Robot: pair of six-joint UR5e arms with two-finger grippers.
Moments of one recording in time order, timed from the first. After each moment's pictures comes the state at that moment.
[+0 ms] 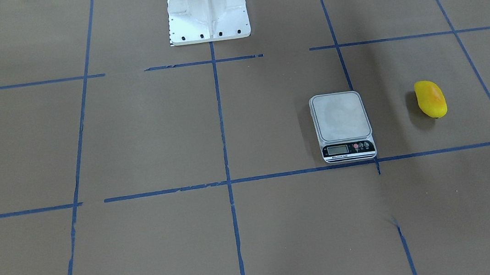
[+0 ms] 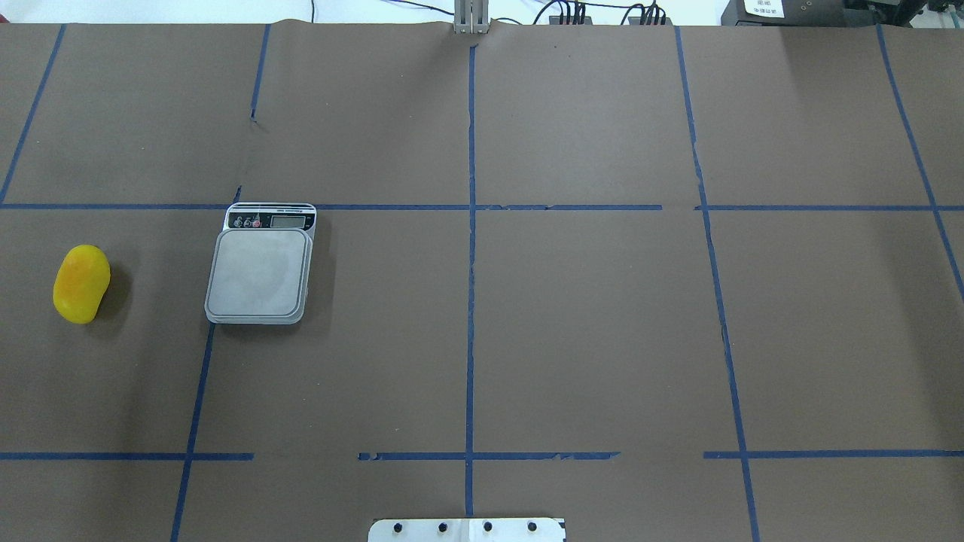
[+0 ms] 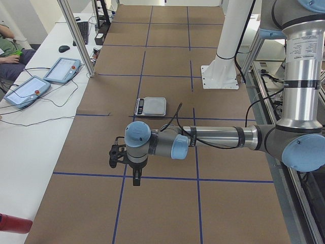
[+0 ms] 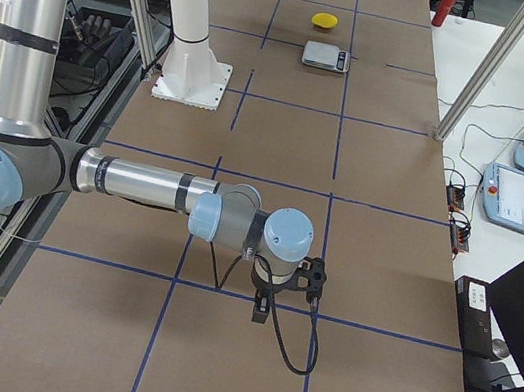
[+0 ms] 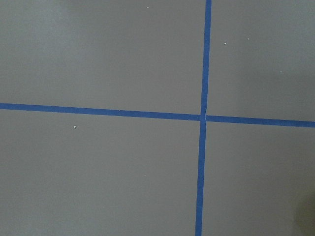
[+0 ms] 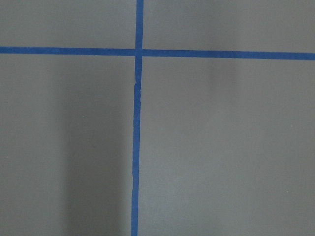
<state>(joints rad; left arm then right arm) -1.60 -1.53 -1.61 -1.73 -2.34 -0.13 1.62 -1.66 1.66 -1.68 2.35 -0.12</state>
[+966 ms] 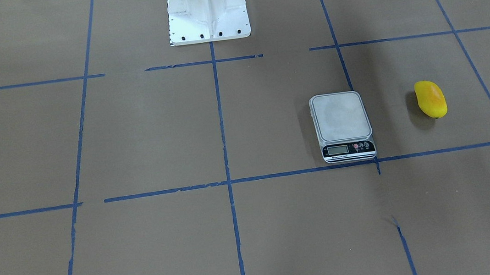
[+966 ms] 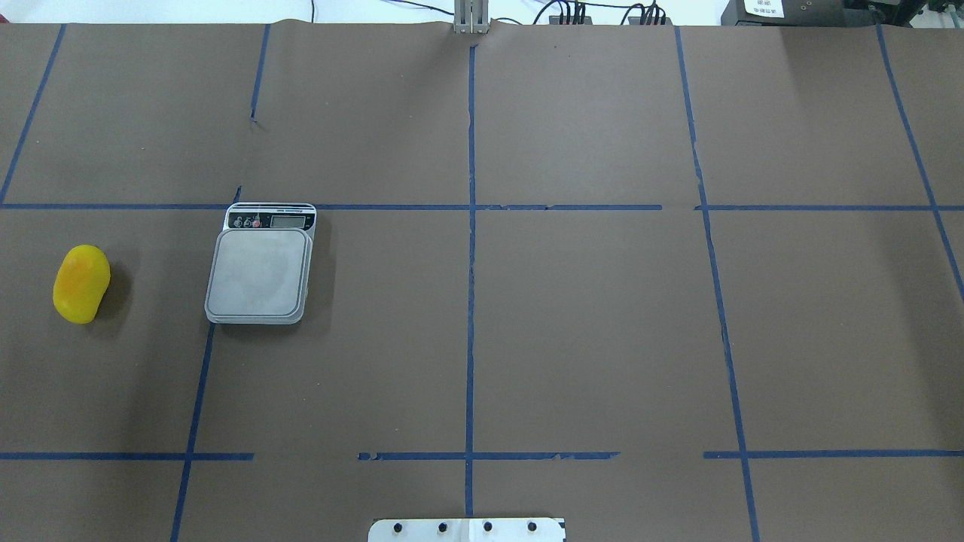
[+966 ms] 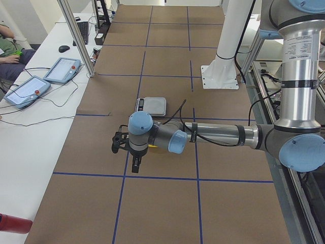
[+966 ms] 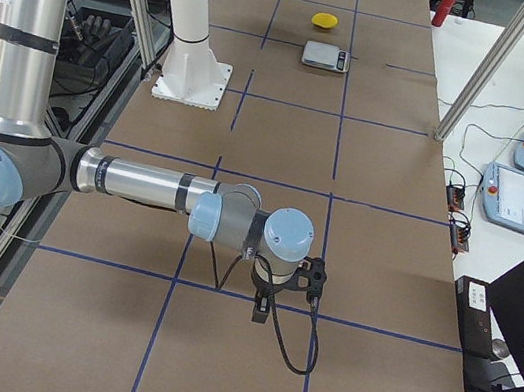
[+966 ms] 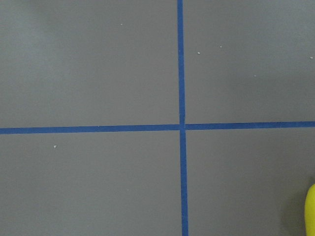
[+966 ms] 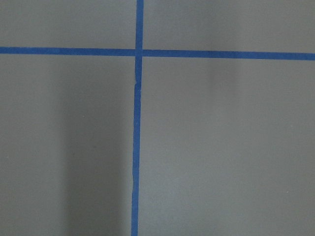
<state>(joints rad) -1.44 -1.50 -1.68 -1.89 -2.32 -0.29 1.62 -1.66 1.66 -1.68 2.35 -0.12</state>
